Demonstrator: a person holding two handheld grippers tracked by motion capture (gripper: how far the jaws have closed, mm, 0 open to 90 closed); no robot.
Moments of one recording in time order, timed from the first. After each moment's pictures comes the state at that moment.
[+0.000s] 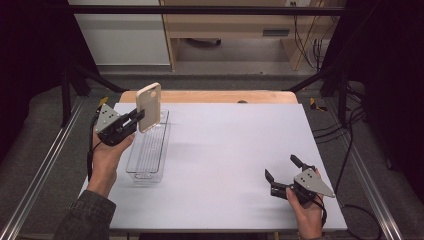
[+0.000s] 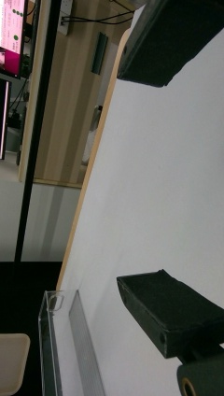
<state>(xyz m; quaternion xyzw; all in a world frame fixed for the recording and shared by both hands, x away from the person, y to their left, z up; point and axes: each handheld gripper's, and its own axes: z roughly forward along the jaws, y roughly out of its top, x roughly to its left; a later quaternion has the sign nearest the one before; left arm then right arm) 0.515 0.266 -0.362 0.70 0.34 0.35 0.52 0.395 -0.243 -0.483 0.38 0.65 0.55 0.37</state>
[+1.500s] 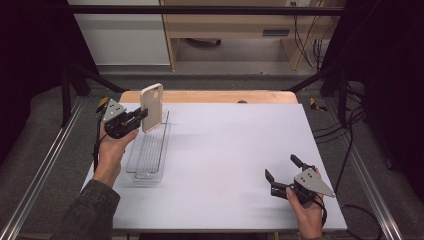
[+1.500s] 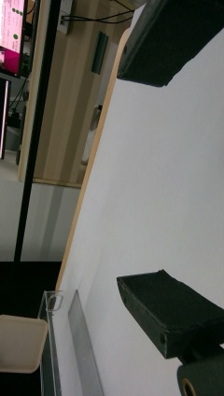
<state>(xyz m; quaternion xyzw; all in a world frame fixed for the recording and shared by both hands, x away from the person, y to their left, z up) 0.554 0.270 -0.380 0.71 0.38 0.31 0.50 0.397 -0.244 -0.484 0.38 0.65 0.55 0.37</state>
